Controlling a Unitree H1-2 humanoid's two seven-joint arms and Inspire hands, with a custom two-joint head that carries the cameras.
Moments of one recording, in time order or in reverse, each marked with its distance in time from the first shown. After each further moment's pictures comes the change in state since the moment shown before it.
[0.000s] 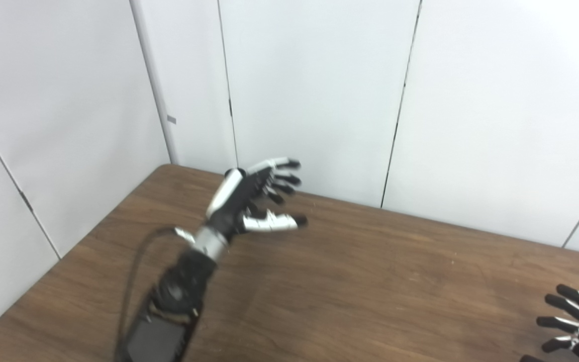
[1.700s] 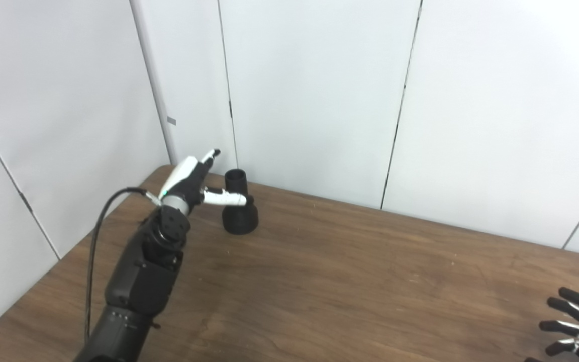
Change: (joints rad) left arm -0.086 0.066 0.023 0.266 0.360 0.354 -0.142; right arm 0.003 -0.011 -0.004 -0.001 0.004 -0.001 0.002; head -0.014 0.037
